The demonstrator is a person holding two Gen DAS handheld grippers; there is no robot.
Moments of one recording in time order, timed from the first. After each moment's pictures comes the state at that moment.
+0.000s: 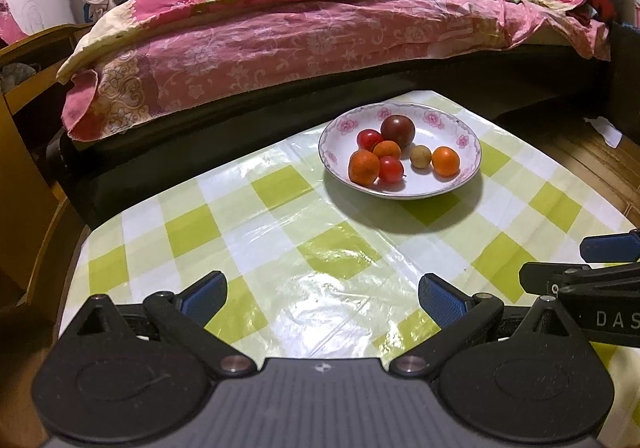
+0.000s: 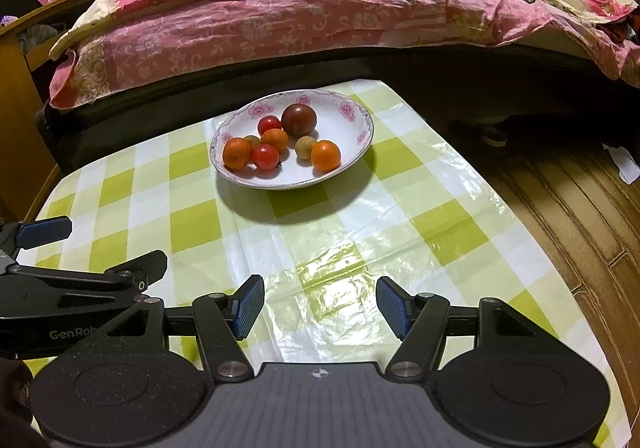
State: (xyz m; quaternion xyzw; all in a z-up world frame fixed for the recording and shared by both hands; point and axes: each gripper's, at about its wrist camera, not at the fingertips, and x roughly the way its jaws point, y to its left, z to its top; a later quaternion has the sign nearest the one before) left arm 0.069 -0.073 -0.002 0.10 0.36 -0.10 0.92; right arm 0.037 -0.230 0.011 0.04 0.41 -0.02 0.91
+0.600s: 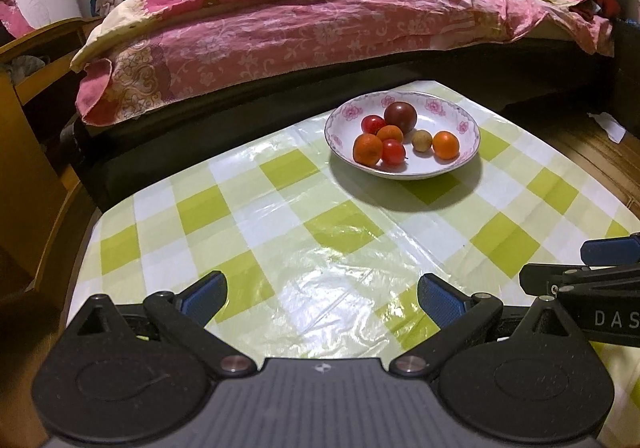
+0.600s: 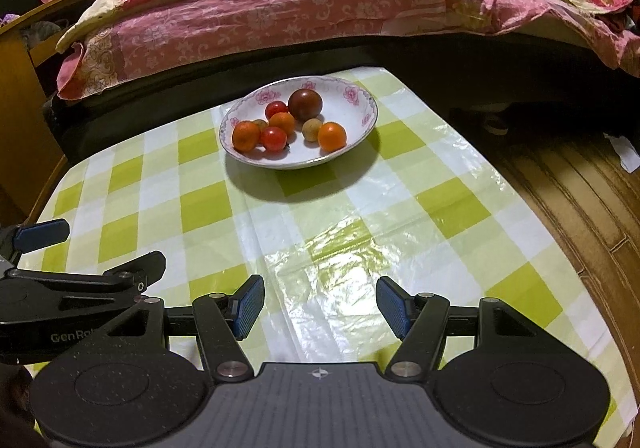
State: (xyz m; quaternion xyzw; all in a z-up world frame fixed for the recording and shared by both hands) left arm 0.049 -0.068 -0.002 0.10 0.37 -0.09 0.92; right arm 0.020 -0.224 0.009 0.05 0.43 -0.02 0.90
